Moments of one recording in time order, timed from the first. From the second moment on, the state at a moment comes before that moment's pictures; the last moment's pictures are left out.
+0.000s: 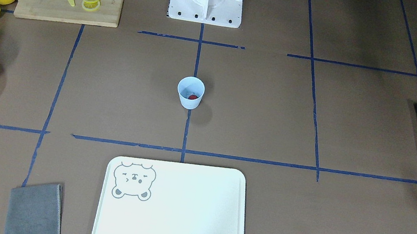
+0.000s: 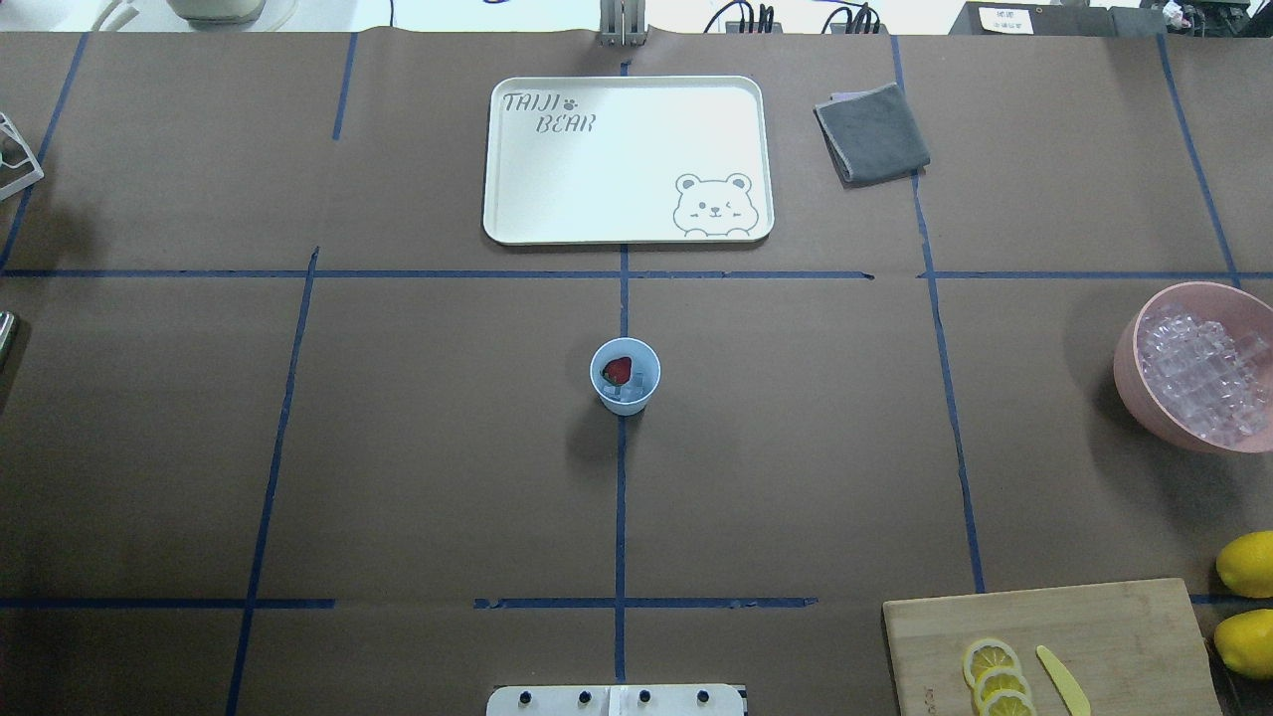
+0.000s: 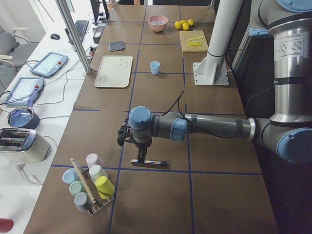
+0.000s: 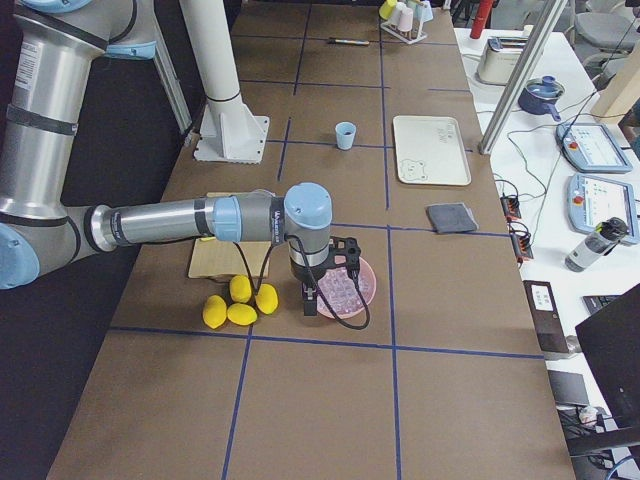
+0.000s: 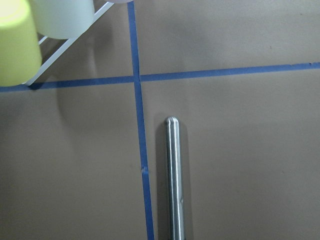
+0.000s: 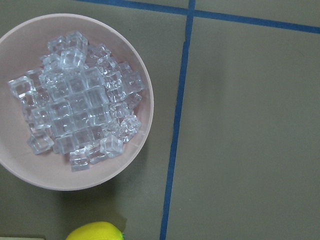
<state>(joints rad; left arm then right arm) -1.55 -1.44 -1.84 -1.48 -2.39 0.05 1.52 -1.87 2.00 -1.71 2.29 -0.07</state>
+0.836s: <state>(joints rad) -1.57 -1.37 -1.94 -1.32 -2.28 0.10 1.52 -1.87 1.96 -1.71 2.30 -0.06</state>
